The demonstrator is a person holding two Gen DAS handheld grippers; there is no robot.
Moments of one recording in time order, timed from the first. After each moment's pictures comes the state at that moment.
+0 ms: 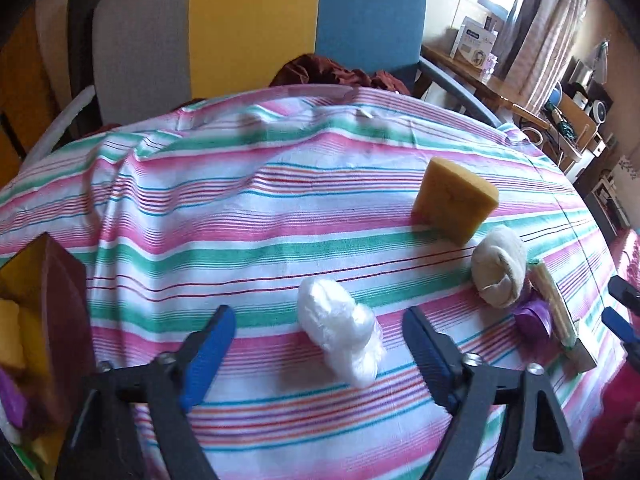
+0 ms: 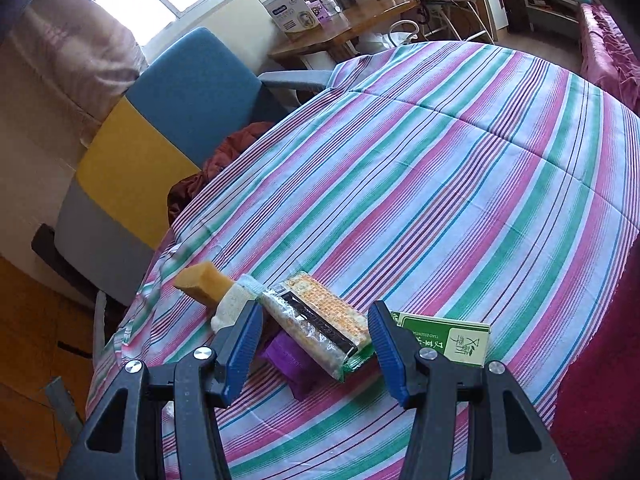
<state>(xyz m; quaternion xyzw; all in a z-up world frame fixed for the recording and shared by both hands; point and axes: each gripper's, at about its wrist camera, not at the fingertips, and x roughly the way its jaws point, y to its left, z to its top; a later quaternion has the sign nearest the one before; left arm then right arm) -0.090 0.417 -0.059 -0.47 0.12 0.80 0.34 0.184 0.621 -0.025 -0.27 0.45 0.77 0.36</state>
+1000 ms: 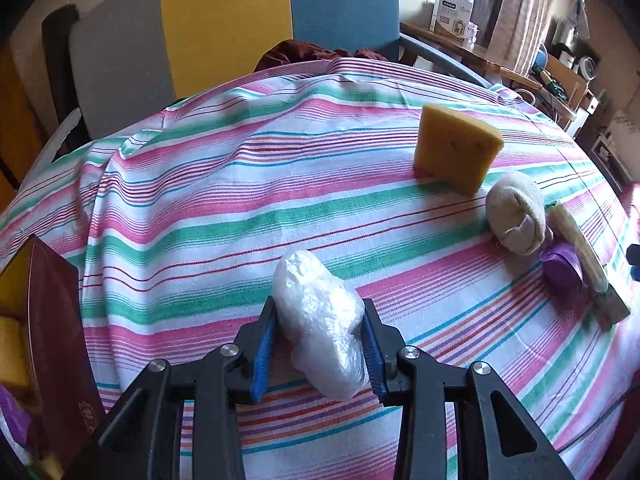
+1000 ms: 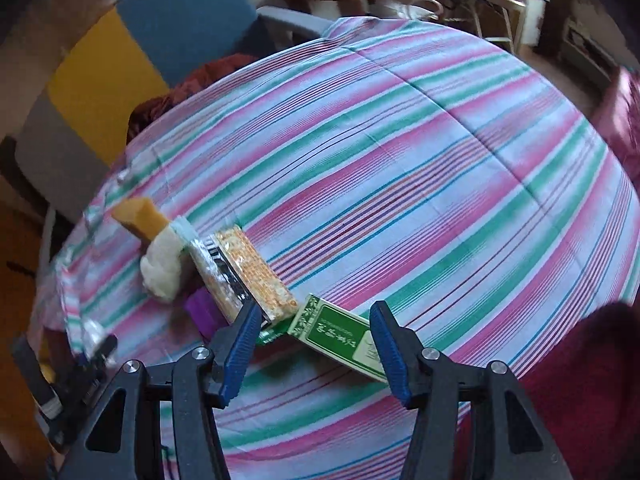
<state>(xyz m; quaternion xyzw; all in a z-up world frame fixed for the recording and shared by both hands) -0.077 0.413 -0.078 -0.45 0.18 0.80 0.35 0.168 0.643 -0.028 -0.47 0.34 0.75 0.33</state>
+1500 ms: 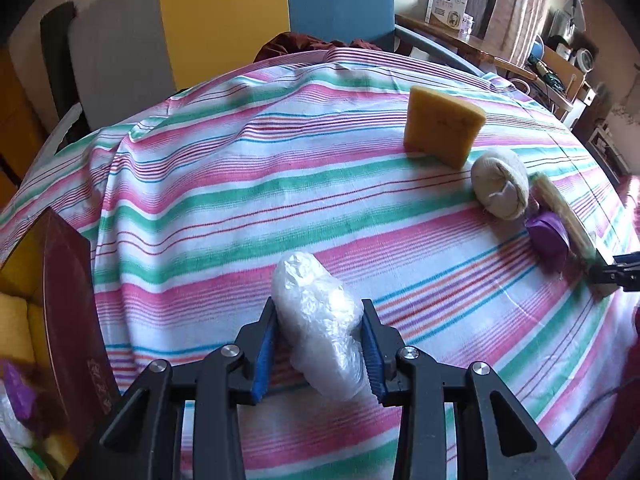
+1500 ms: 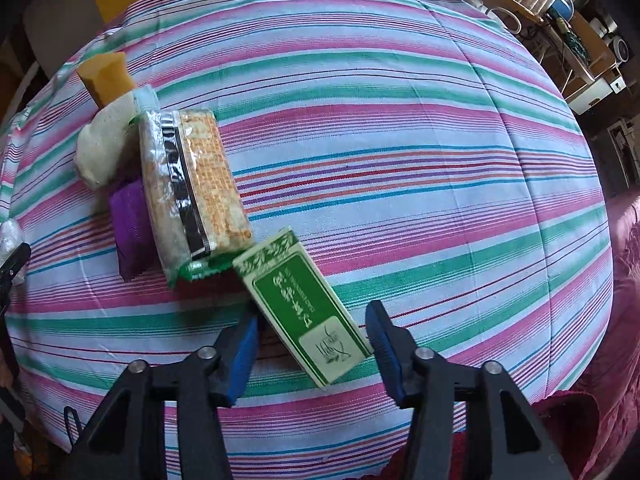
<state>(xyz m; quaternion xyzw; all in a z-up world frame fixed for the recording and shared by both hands) -0.056 0.393 -0.073 -0.46 0.19 0.79 0.35 0.146 0.637 -0.079 -0.62 0.21 0.70 0.28</state>
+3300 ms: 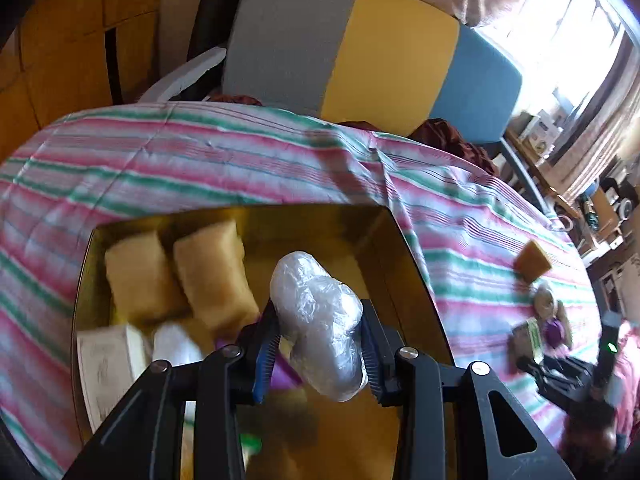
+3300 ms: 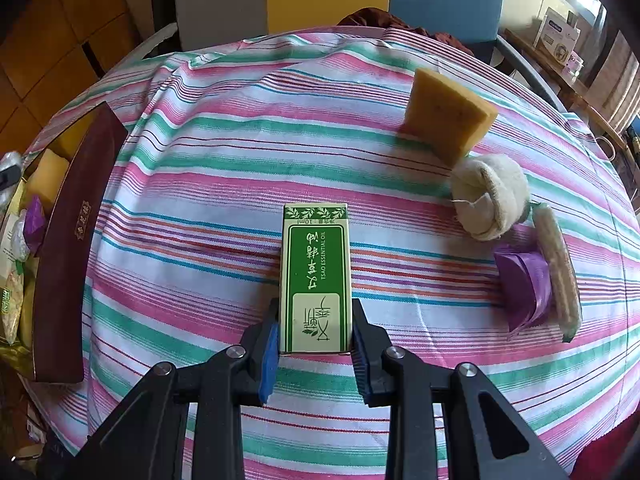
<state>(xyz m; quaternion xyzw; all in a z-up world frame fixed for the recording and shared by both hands) -0.167 0.153 -0.011 -0.48 0.00 0.84 0.25 0.034 0.457 -0.081 -0.54 0.11 0.82 0.15</state>
